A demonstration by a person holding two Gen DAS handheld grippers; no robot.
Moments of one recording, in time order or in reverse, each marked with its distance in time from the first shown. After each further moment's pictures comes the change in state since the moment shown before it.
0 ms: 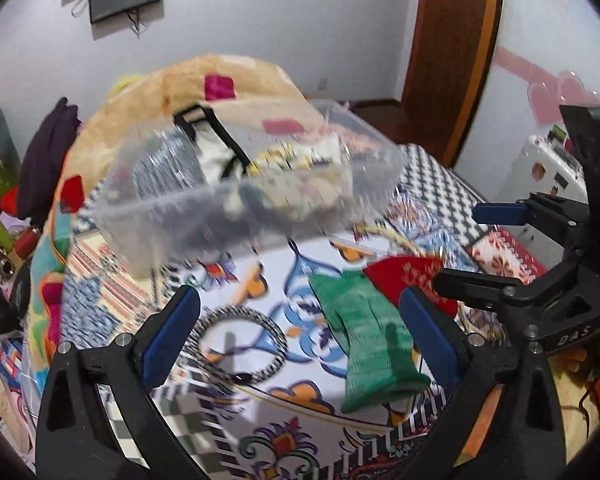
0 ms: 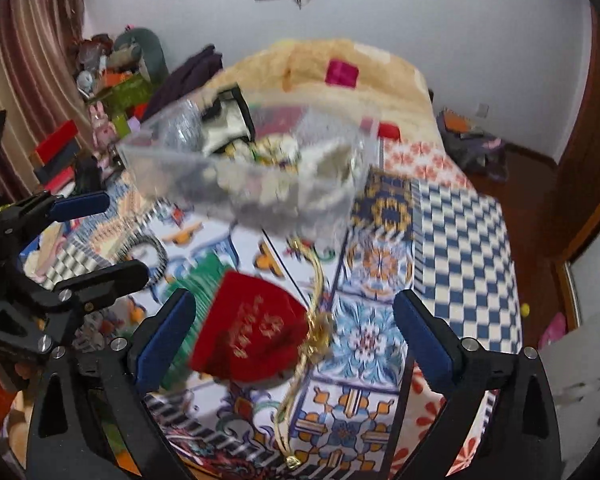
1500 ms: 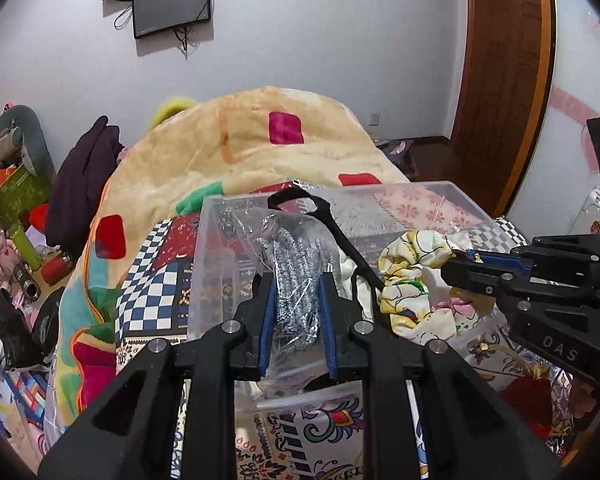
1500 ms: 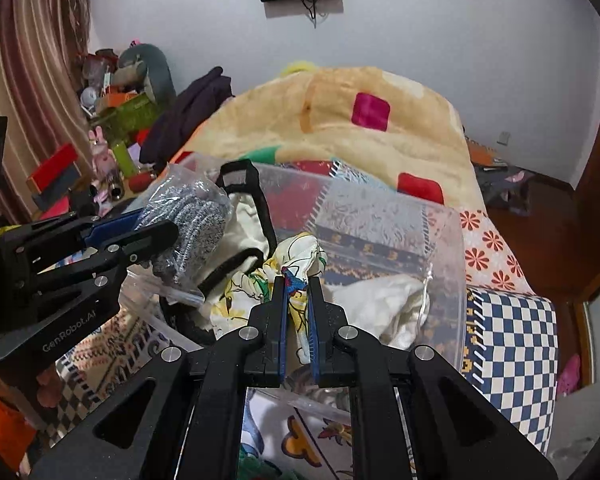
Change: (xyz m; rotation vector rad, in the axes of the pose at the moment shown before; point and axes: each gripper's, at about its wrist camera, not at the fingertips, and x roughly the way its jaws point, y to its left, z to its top) left arm 0.036 0.086 0.077 -0.064 -0.120 0.156; right arm 0.058 0.028 0.099 -0.026 -0.082 0.031
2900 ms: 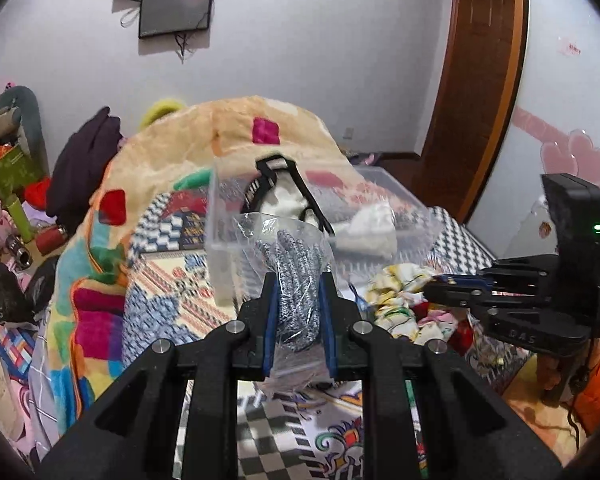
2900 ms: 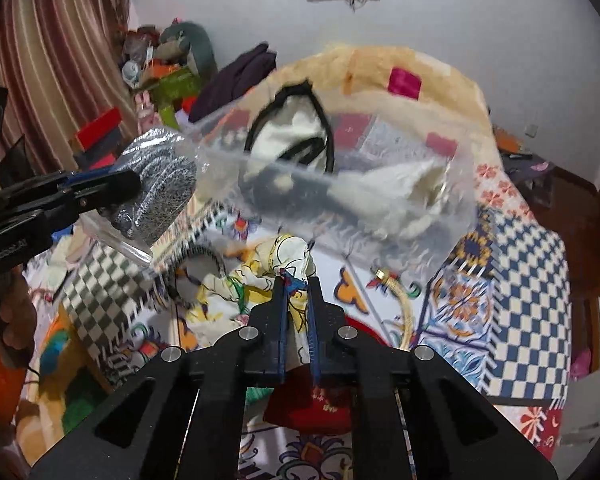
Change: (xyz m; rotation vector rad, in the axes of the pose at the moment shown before) left arm -0.114 0.000 -0.060 -0.061 -0.068 -0.105; right arm -0.053 0.013 -0.081 -0.058 0.031 0.121
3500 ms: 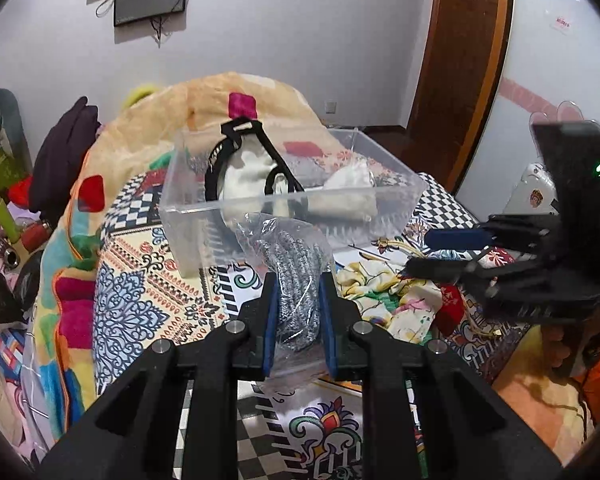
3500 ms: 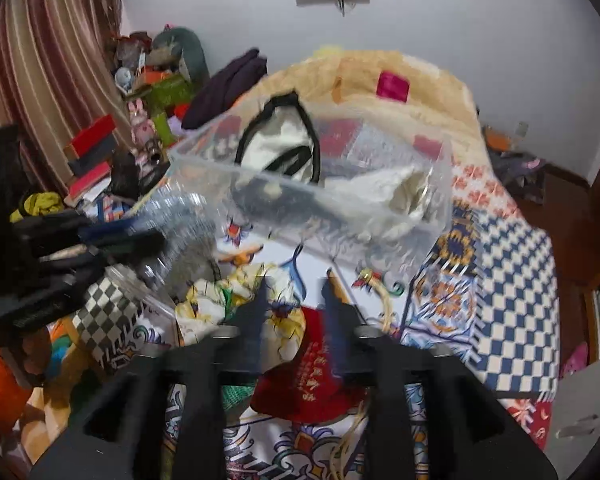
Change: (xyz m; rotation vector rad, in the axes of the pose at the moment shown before) left arm 0.016 -0.020 -0.022 0.054 0.091 -0.047; right arm -0.001 -0.004 0.001 0.025 0.019 -0.018
